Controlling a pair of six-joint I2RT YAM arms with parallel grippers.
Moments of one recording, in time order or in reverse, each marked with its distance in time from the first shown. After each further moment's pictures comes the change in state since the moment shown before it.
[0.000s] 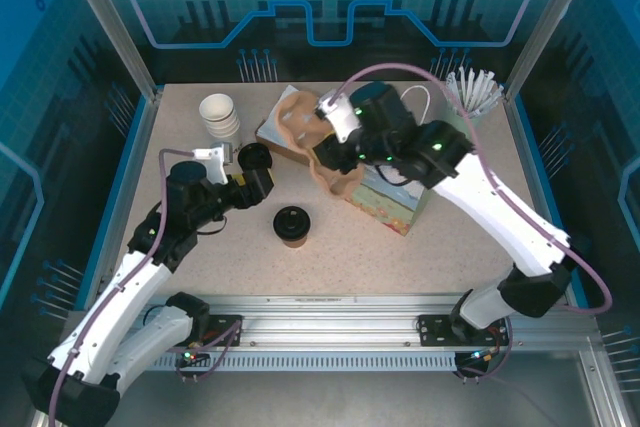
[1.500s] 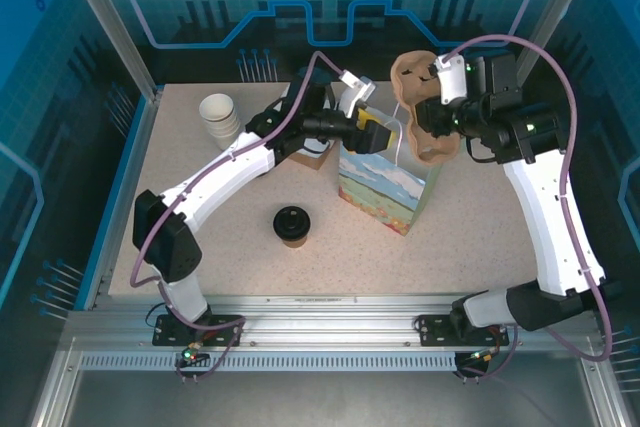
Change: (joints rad) left arm -0.293 0.980 0.945 0.029 0.414 0.353; right arm -0.518 -0.094 0.042 -0.208 -0.006 -0.050
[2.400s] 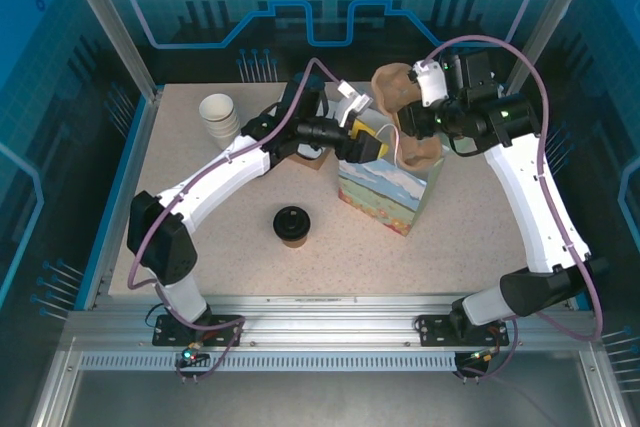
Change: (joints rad) left arm 0.031 -0.039 -0.100 0.008 0.114 0.047; right arm 0.023 0.078 -0.033 0.016 -0.097 -0.009
